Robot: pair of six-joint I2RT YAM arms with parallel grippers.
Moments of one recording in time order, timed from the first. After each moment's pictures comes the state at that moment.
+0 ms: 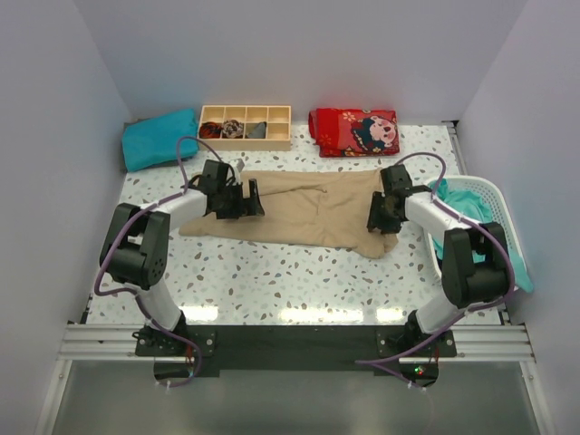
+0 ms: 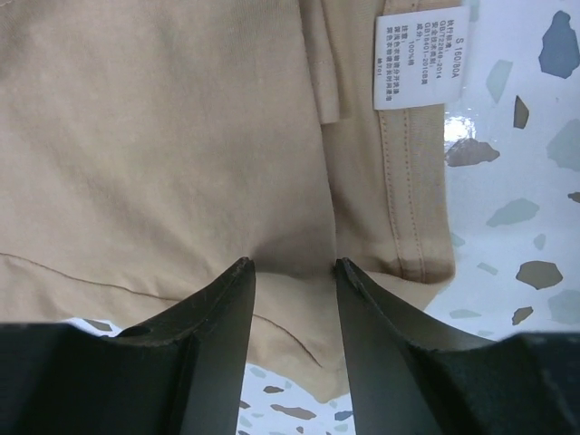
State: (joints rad) left arm -0.26 1.76 1.02 -0.20 0.29 -0.36; right arm 0.18 1.60 0.99 -0.55 0.06 0.40
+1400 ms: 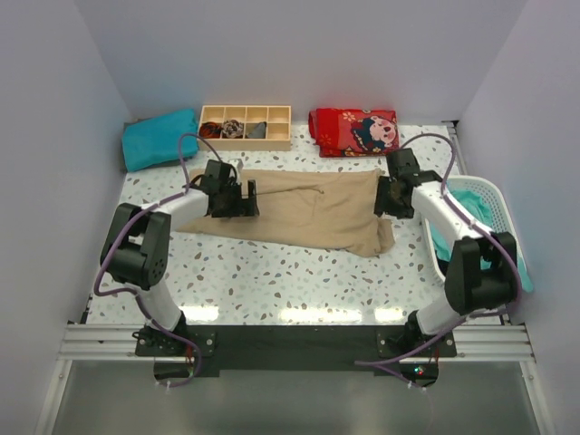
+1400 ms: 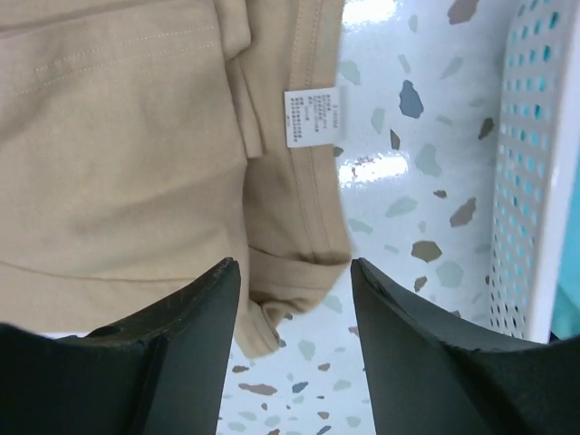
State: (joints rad) left arm -0.28 1.76 1.02 -0.22 0.15 -0.31; right arm 0.18 1.58 1.16 -0.70 0.19 0.32
